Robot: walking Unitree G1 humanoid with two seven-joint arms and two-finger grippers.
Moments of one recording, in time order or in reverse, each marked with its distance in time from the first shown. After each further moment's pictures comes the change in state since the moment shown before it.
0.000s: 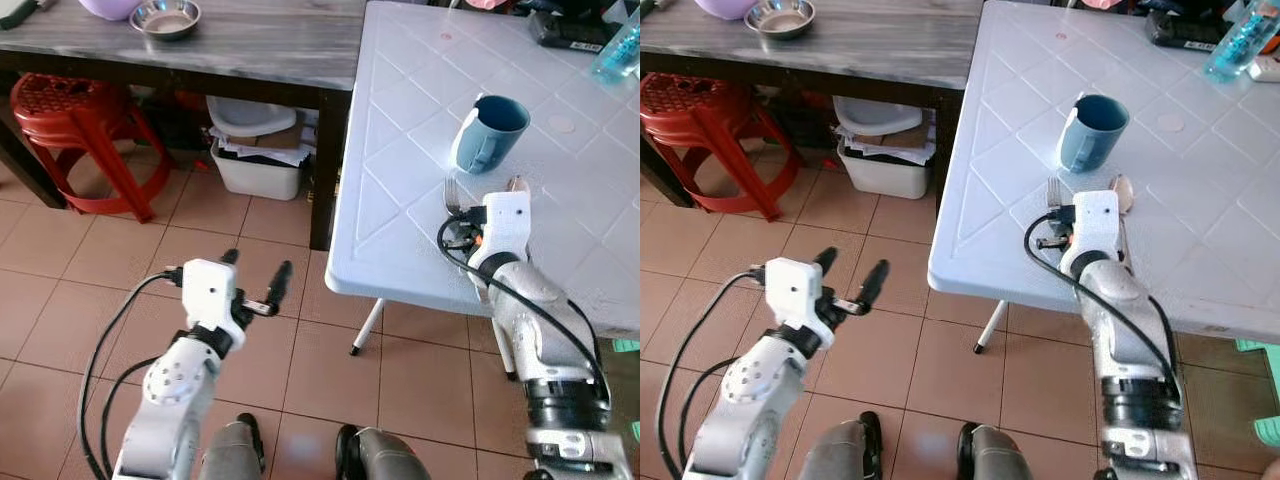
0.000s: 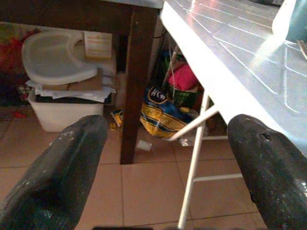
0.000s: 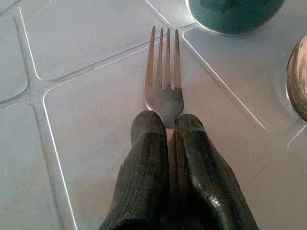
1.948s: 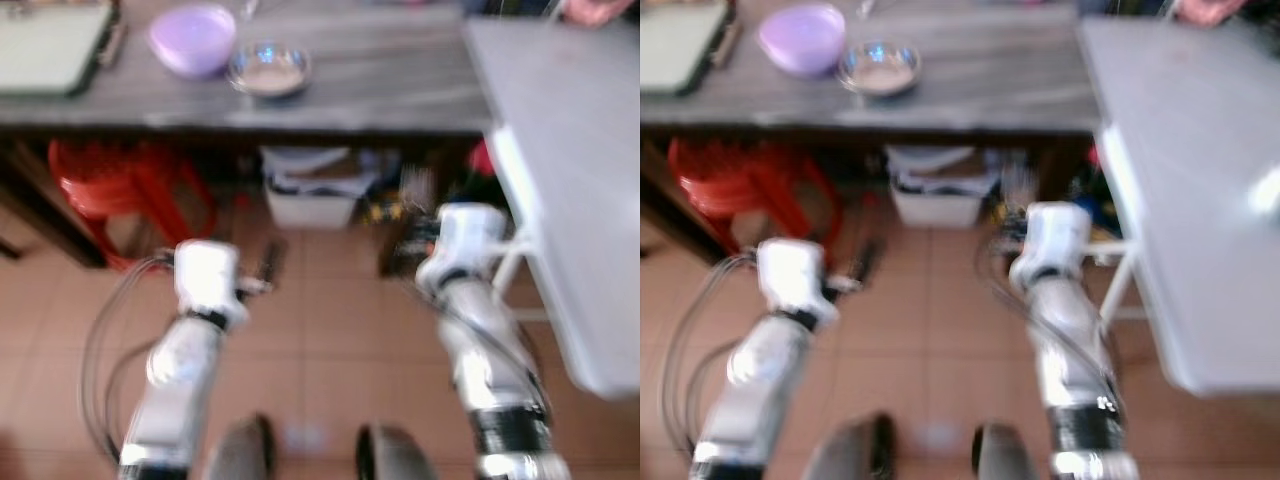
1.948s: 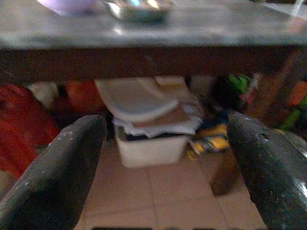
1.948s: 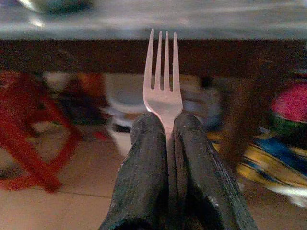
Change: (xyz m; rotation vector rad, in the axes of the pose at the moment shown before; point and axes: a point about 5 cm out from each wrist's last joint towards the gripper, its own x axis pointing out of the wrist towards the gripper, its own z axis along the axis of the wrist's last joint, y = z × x) left arm 0.020 0.009 0.006 0.058 -0.089 0.117; right arm -0.001 0.055 0.002 0.052 -0.274 0.072
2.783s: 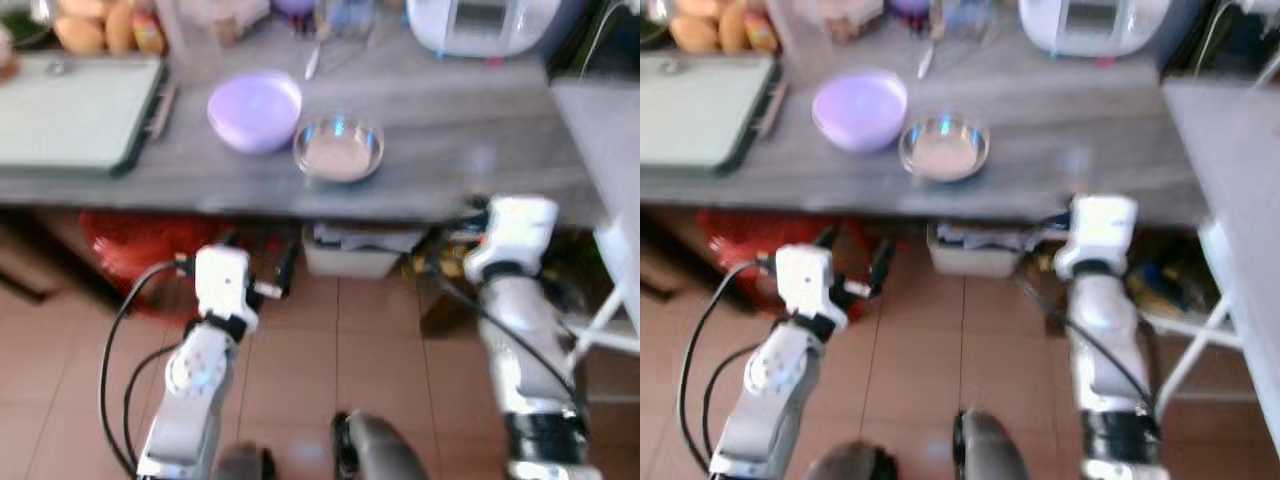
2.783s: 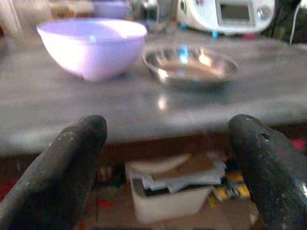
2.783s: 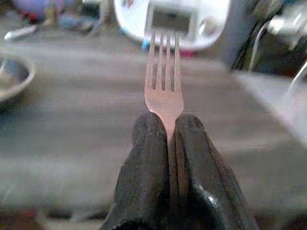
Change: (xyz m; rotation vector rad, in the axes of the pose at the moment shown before) left arm -0.008 -0.020 0.010 0.027 -0.061 -0.054; right arm -0.018 -0.050 0.026 -0.173 -0.136 -0.271
